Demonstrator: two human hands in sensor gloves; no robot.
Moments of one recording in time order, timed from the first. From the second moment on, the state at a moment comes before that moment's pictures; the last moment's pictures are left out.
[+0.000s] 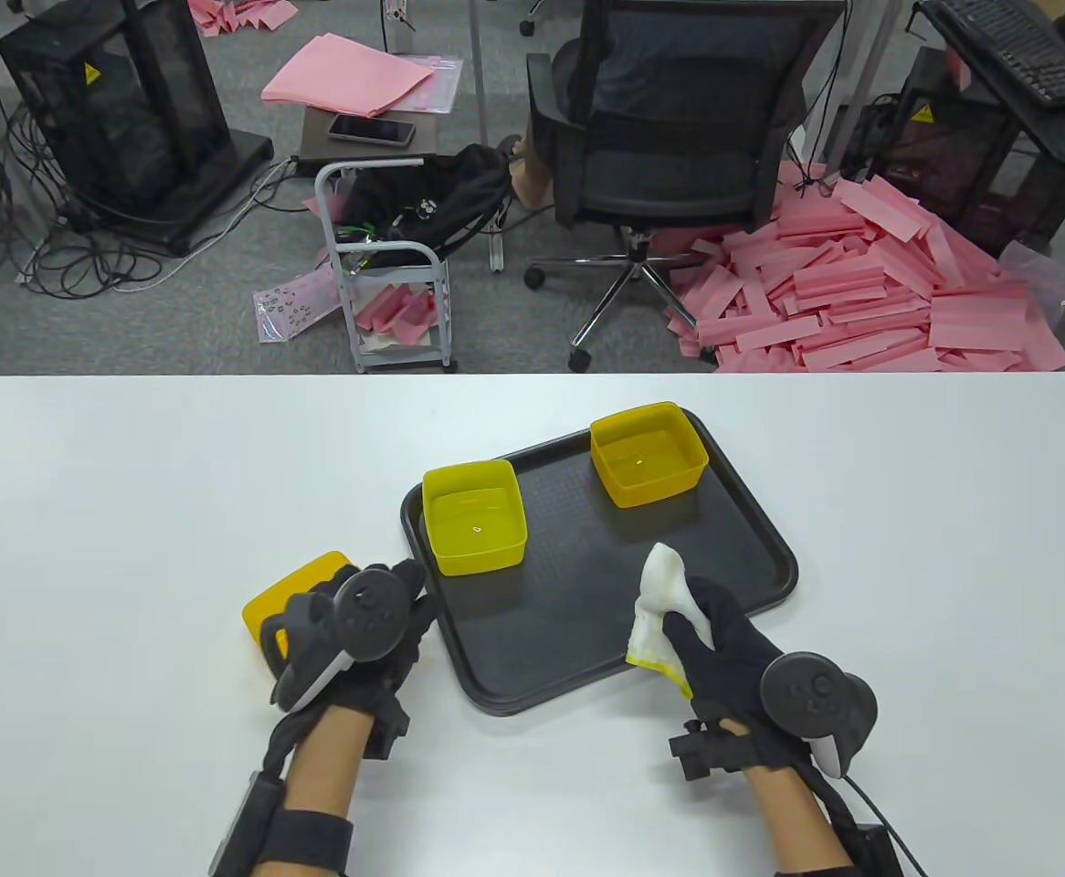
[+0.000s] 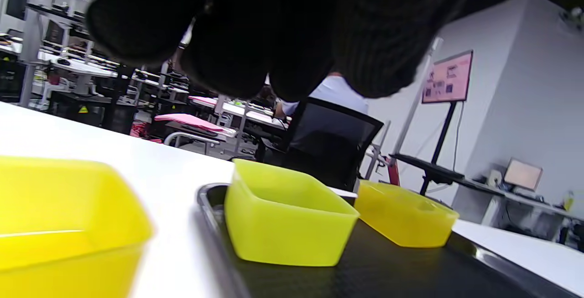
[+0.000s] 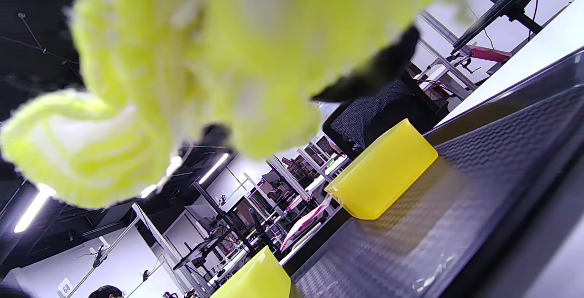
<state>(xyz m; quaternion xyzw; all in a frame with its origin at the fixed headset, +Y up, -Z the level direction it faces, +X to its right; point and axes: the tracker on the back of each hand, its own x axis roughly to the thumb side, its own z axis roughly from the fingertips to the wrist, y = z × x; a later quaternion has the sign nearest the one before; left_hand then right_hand) -0.164 -0.656 -0.317 0.06 -0.04 0.13 0.99 0.197 -0.721 -0.288 0.08 -0.19 0.89 0.41</state>
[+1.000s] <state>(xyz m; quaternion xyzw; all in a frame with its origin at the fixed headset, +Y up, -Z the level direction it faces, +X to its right) -0.064 -0.742 -0.422 -0.02 0.15 0.07 0.99 0.202 -0.727 -0.295 0.06 -0.16 0.88 0.45</state>
